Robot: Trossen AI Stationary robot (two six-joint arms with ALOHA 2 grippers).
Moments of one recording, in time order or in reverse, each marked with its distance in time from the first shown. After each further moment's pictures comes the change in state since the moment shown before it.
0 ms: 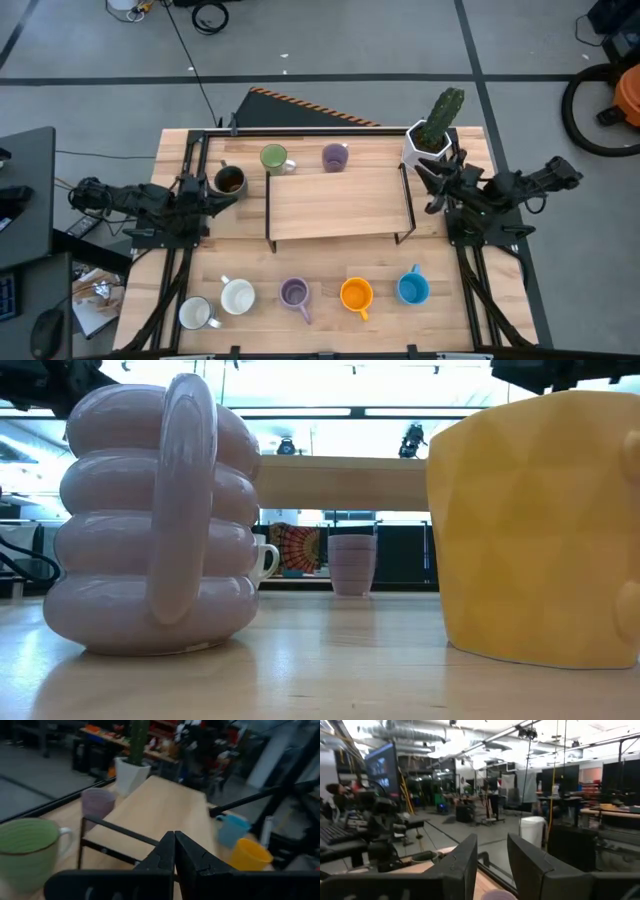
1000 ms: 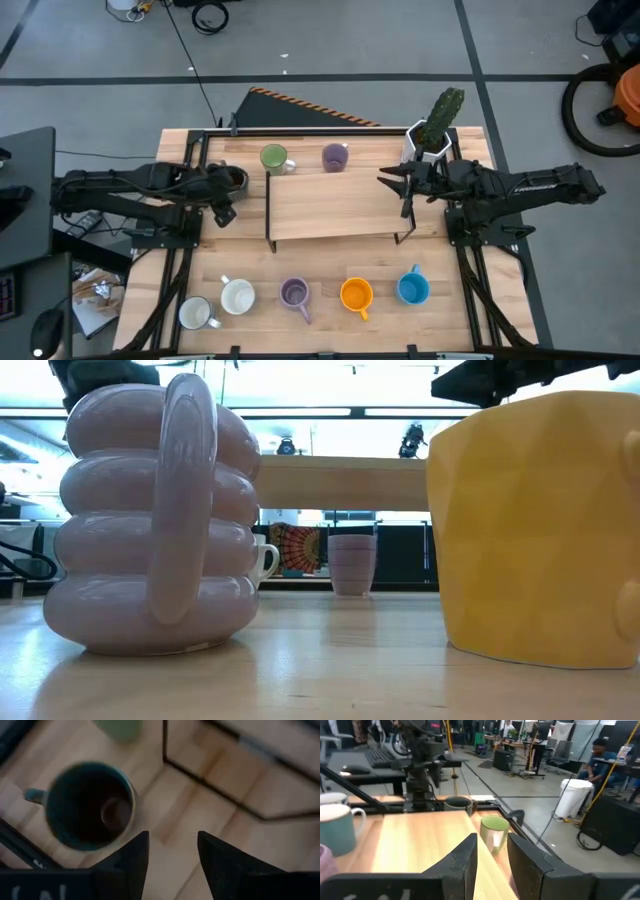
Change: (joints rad) left arm 0.296 0.731 0.550 -0.869 0.242 -0.163; right arm -0.338 0.367 0.254 -0.350 -0.544 0.163
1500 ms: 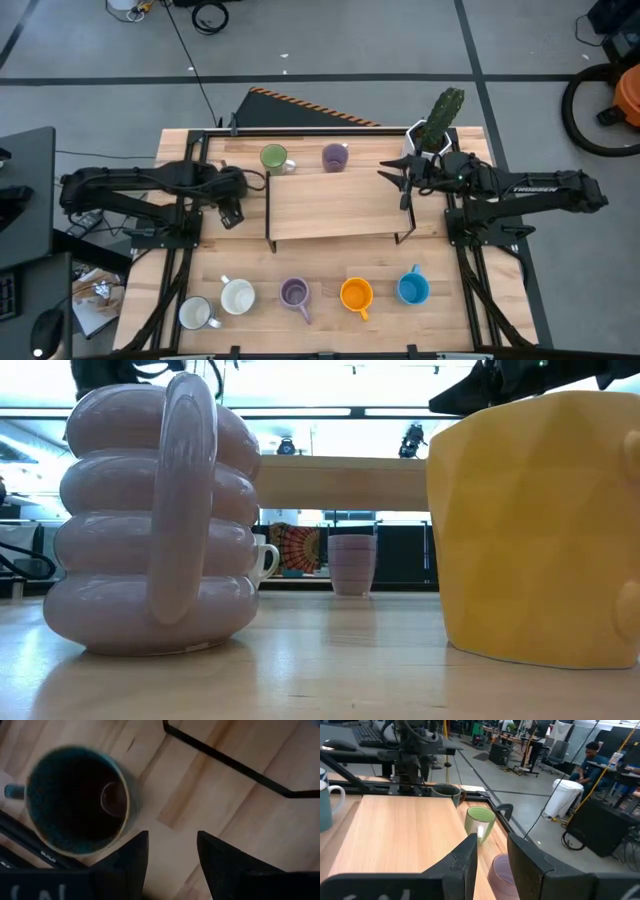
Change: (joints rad) left arm 0.084 0.191 0.035 -0.024 0.065 0.127; right arm -0.131 0.000 0.000 -0.036 -0.109 -0.106
